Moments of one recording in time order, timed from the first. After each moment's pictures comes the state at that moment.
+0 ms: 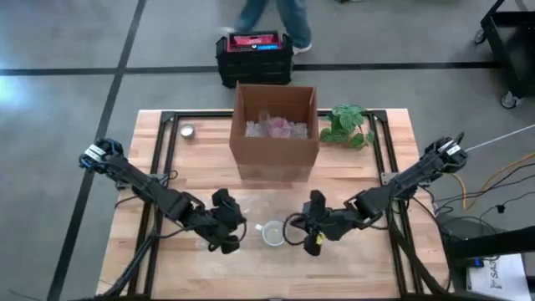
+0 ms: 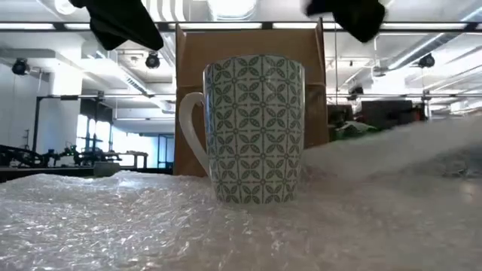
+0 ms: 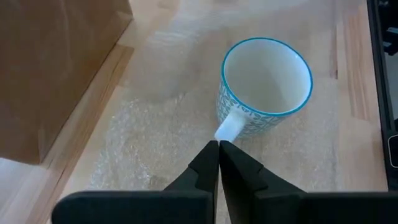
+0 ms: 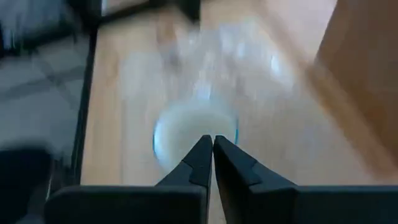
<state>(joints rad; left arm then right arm) -0.55 1.44 1.07 -0.51 -0.49 -0.69 0.51 1.56 1.06 -0.34 0.33 0.69</state>
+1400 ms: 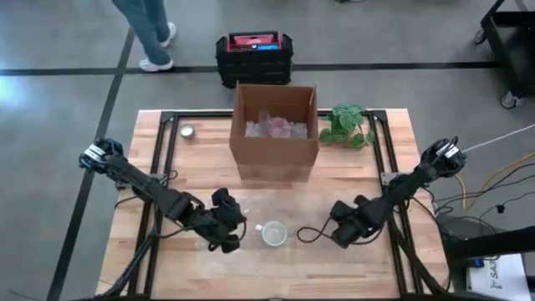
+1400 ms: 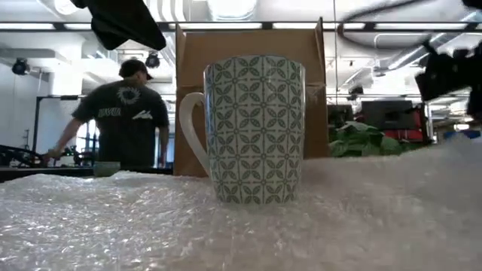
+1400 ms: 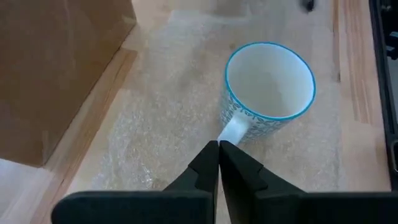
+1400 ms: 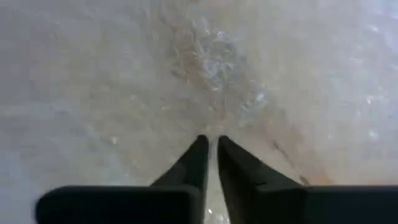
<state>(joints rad) -0.55 1.44 1.06 -0.51 -0.52 -0.69 0.61 1.56 0.83 -0.83 0.17 1.22</state>
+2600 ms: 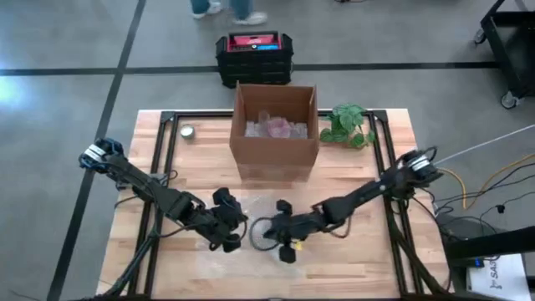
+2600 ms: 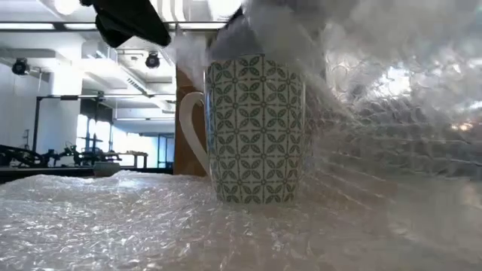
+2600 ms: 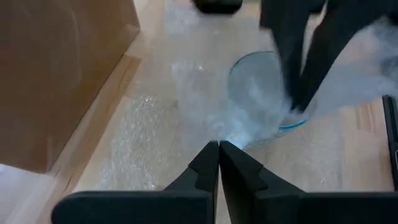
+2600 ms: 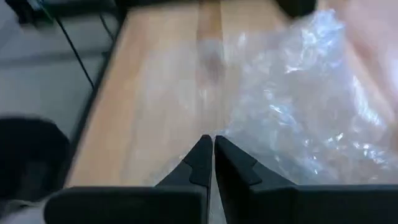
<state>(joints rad) -0.55 1.43 1.09 -0.50 -0.51 -0.66 0.40 1.93 1.23 0.00 0.18 0.34</state>
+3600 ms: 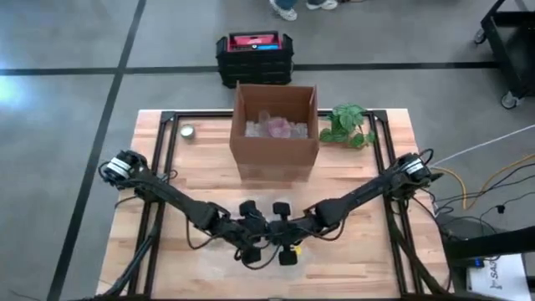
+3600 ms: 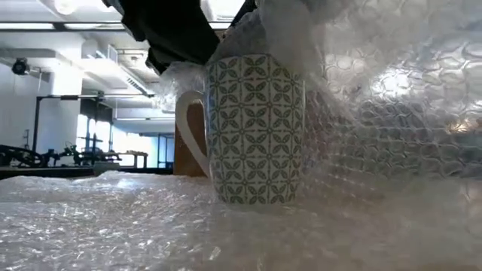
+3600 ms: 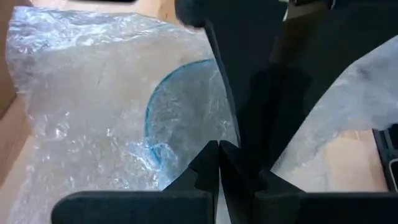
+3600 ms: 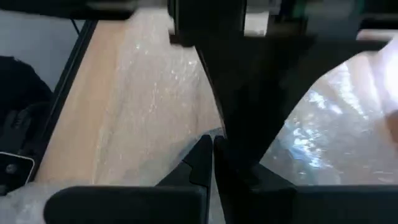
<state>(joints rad) -0.49 1.73 1.14 -0.19 -0.36 -0.51 0.40 1.92 1.37 -0.25 0.17 0.23</state>
